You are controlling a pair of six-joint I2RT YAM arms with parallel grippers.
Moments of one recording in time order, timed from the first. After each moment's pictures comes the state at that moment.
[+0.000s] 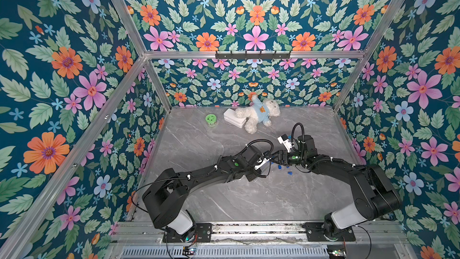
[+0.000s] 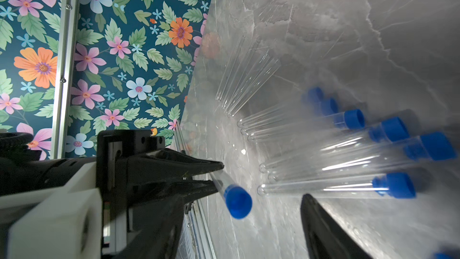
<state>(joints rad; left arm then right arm) -0.96 1.55 0.98 -0.35 -0.07 0.22 0.30 1.54 0.68 0.18 -0.94 0.53</state>
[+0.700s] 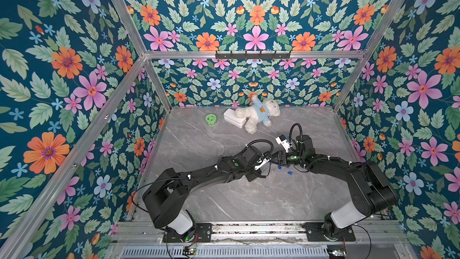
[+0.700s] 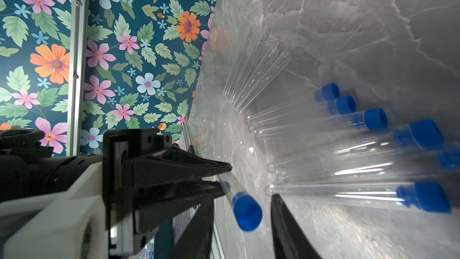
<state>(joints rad) -0.96 1.55 0.98 -0.34 -0.06 0.22 0.31 1.58 0.69 0.22 -0.99 0.55</state>
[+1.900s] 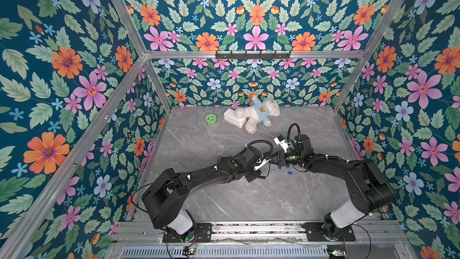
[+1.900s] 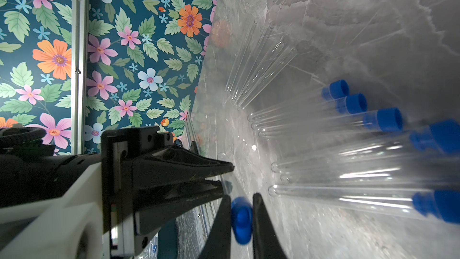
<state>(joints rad) -0.96 1.55 0.97 -0.34 -0.07 0.23 0.32 1.60 0.70 0.21 -1.00 0.55</state>
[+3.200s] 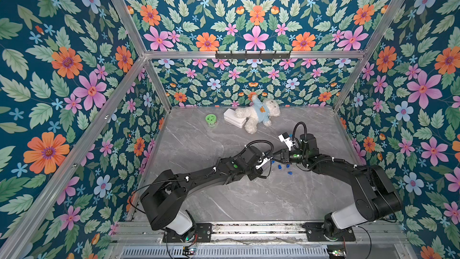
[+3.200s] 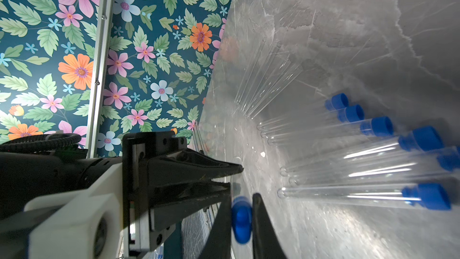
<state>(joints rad) -0.96 1.53 0.95 -0.25 -0.09 0.24 0.27 1.52 0.67 0.24 -1.02 0.61</state>
